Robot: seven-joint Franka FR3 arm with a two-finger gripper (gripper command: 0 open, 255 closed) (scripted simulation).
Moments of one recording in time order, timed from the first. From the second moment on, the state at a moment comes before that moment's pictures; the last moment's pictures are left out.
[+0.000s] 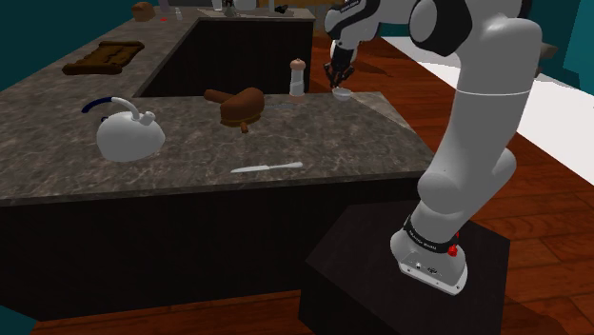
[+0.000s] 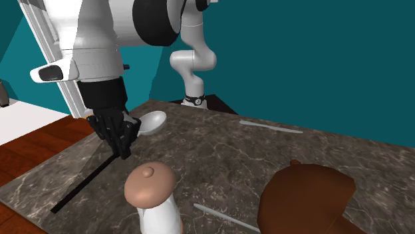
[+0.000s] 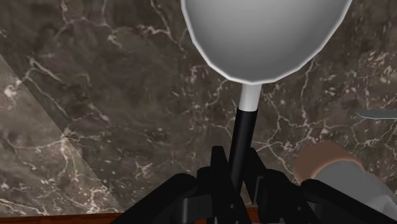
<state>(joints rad) -0.37 0.29 -0.25 -1.74 0.17 2.14 0.10</state>
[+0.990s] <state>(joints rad) -0.19 0.13 -0.17 -1.90 0.07 2.17 0.40</state>
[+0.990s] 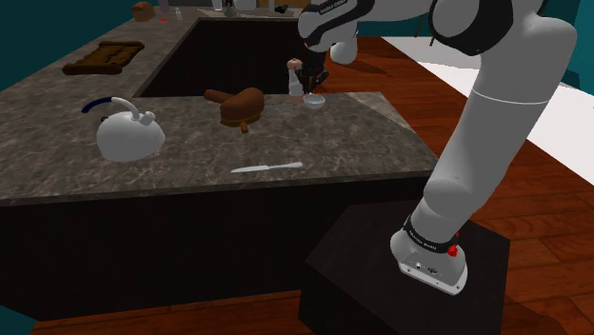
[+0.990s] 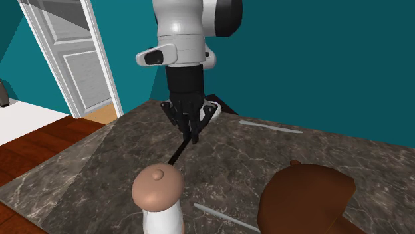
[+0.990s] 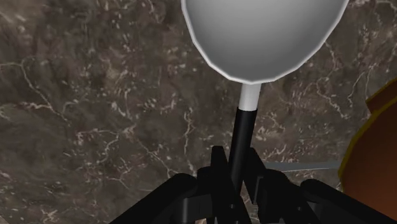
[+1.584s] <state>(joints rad) -0.07 0.12 -0.08 -1.91 0.03 2.18 0.62</state>
